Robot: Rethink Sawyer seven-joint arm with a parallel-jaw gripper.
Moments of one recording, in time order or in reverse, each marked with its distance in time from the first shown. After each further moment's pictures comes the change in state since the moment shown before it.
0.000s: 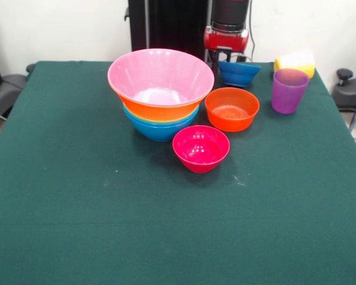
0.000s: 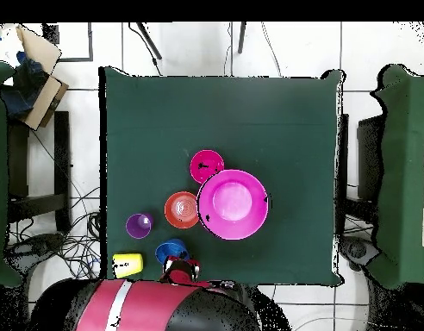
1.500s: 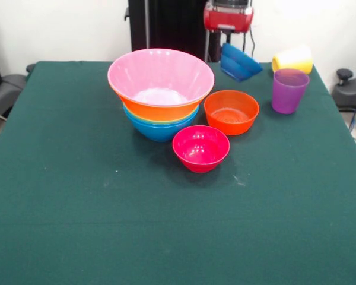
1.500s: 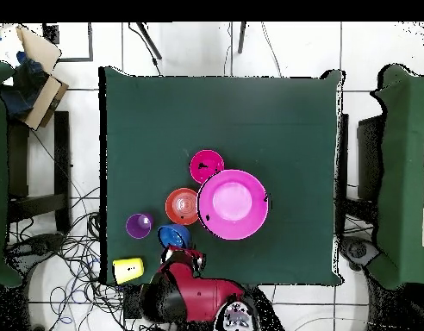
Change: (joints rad) arm -0.063 -0.354 0.037 0.060 -0.001 0.236 0.000
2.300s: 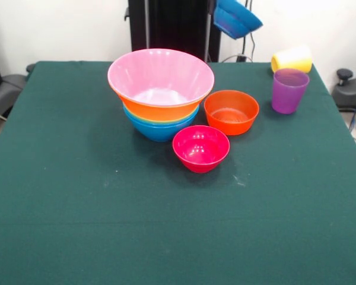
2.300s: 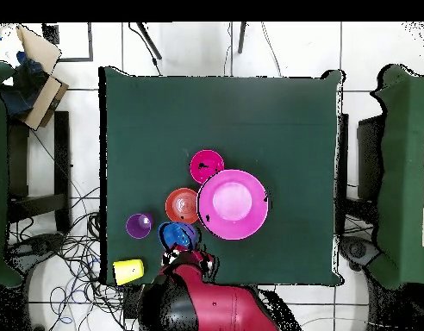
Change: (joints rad) arm -0.147 -0.405 0.120 0.049 0.008 0.378 0.000
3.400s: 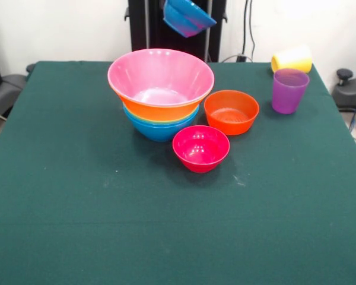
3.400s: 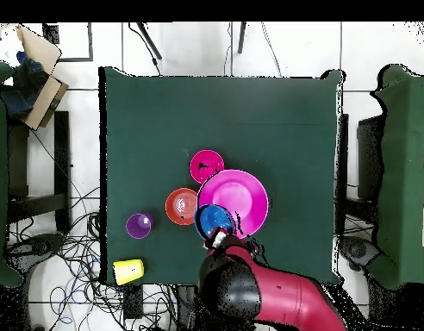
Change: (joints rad) arm -0.346 -0.059 0.193 -0.056 -0.030 0.155 0.000
